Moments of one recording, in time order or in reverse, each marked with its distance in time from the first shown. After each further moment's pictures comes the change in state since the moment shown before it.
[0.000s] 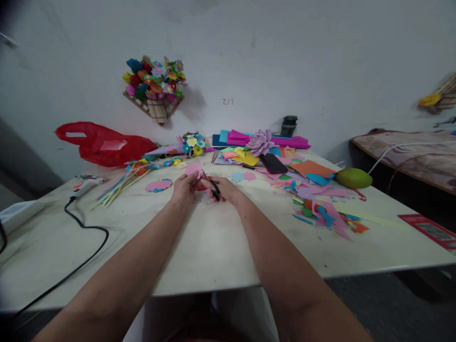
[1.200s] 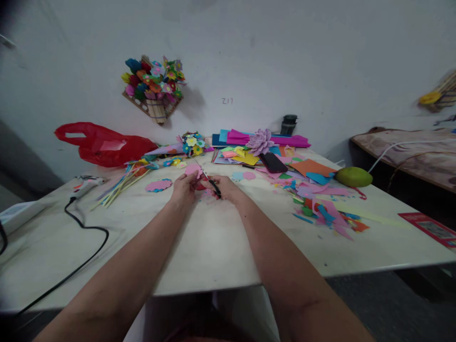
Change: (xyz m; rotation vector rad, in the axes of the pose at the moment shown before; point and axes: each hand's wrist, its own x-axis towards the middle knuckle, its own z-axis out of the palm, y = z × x) left_hand 0.007 -0.005 -0.005 -0.014 -0.034 0.040; right_hand -0.004 -0.011 0.003 -0.002 0.052 0.026
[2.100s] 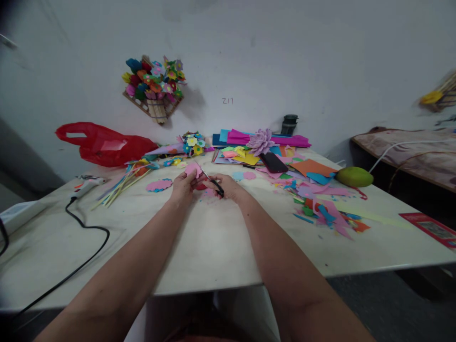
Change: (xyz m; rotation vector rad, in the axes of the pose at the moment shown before) left_hand -0.001 0.005 -0.005 0.105 -0.097 -0.013; right_hand 0.000 0.003 -0.007 0.027 -0.004 0.036
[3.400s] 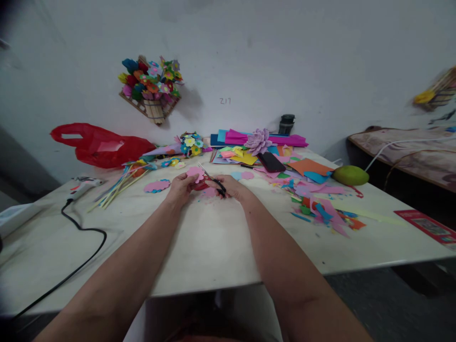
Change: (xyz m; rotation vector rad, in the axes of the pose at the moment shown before) left_hand 0.006 -0.001 -0.011 0.049 -0.103 -0.014; right_hand 0.006 0.013 -0.019 -0.093 -0.076 -0.044
